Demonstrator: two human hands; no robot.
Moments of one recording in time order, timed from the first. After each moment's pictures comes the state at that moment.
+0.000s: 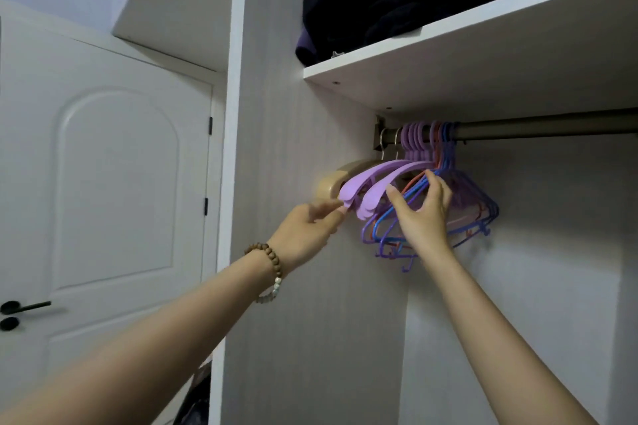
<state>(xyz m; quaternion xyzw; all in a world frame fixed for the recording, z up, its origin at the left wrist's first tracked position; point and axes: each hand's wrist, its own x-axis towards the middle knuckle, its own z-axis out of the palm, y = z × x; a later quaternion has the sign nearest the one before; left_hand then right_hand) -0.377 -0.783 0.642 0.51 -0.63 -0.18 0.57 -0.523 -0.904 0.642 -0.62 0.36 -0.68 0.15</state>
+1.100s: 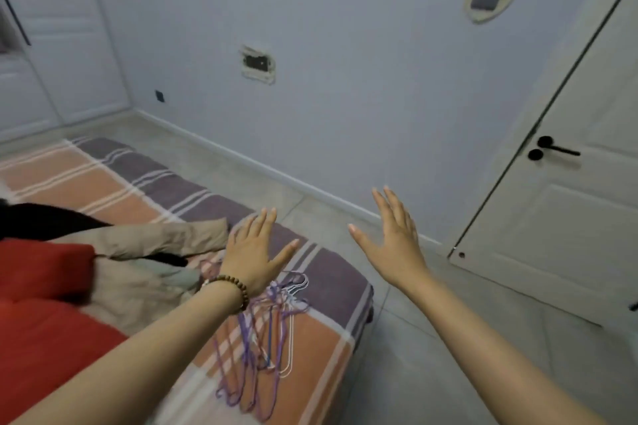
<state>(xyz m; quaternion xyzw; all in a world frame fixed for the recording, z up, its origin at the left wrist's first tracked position) 0.089 -0.092 0.225 0.98 -0.01 0.04 0.21 0.099 -0.320 0.272 -0.95 -0.08 -0.08 0.29</state>
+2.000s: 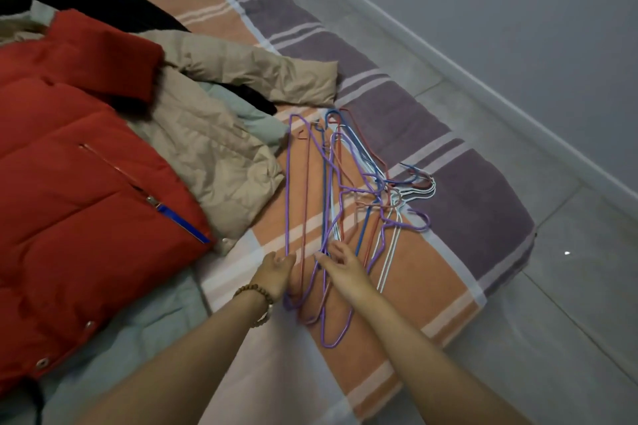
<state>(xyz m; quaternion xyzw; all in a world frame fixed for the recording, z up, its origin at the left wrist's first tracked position) 0.062 -0.021 -0.174 0.67 0.49 -0.16 0.54 0.132 -0.143 -0.181 -0.74 0.03 0.40 0.54</state>
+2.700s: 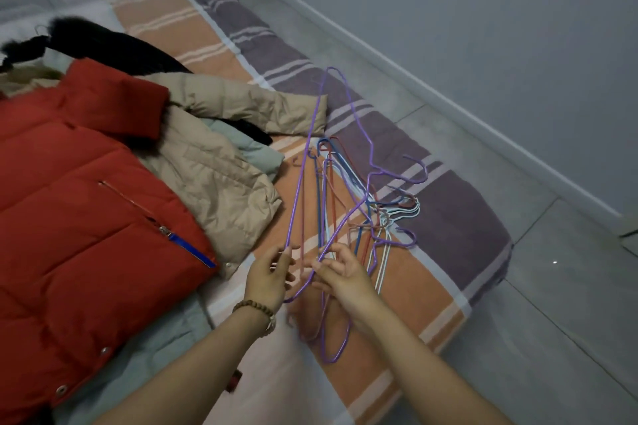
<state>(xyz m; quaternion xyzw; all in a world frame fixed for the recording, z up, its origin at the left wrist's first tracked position) 0.061 -0.030 -0.089 0.70 0.37 0.05 0.61 0.119 -0.146 -0.096 -0.61 0.01 0.38 0.69</state>
